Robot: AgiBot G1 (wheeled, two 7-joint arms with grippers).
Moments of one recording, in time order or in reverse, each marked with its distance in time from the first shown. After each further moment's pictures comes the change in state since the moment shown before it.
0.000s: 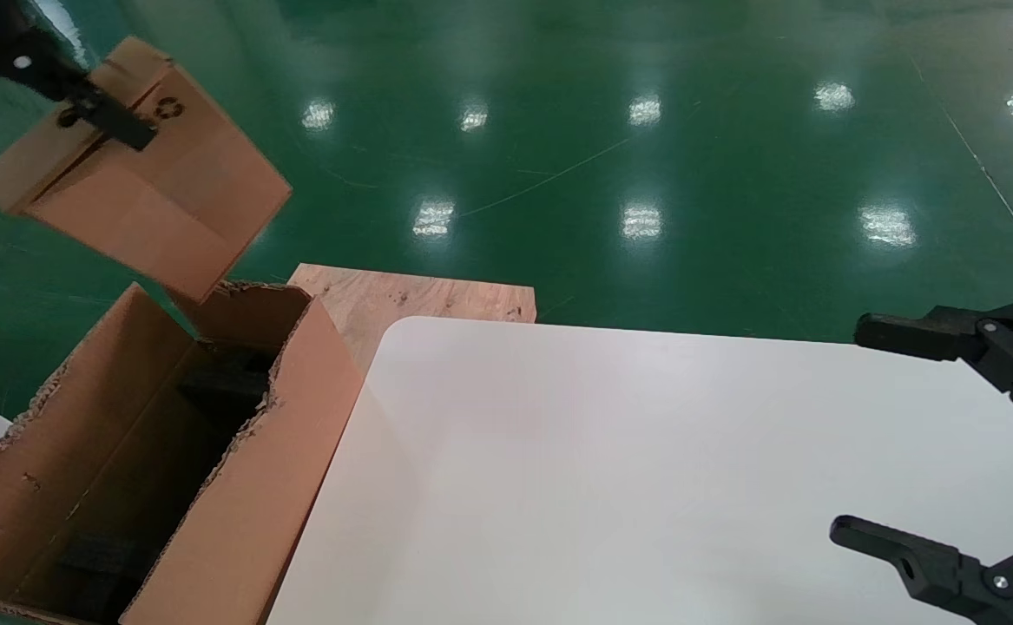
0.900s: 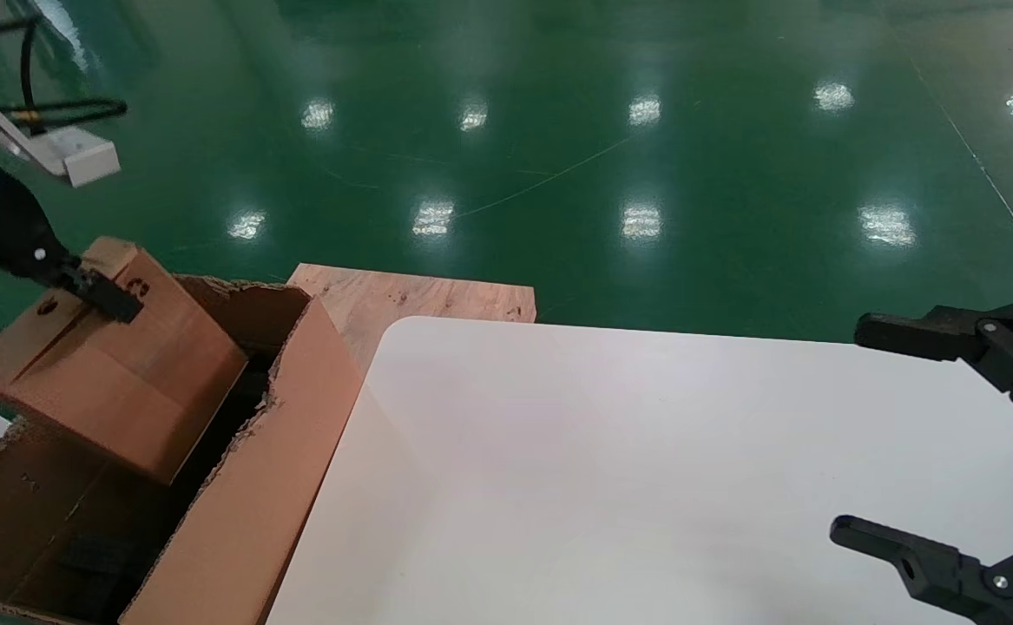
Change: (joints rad) left arm 0.181 -0.022 0.178 0.217 -0.068 -0.024 -0.083; right arm 0.000 0.000 -0.001 0.000 0.001 0.000 0.000
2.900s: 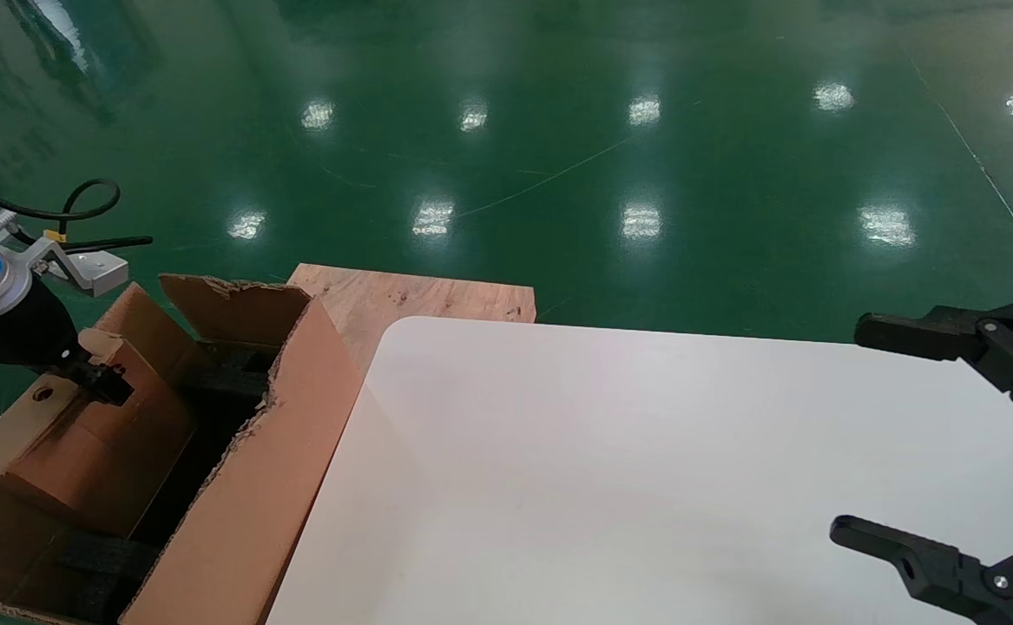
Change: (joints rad) left arm 0.350 0.101 0.023 0.431 -0.007 -0.278 0.141; right arm 0.000 0.001 -0.002 0.000 0.001 0.001 -0.001
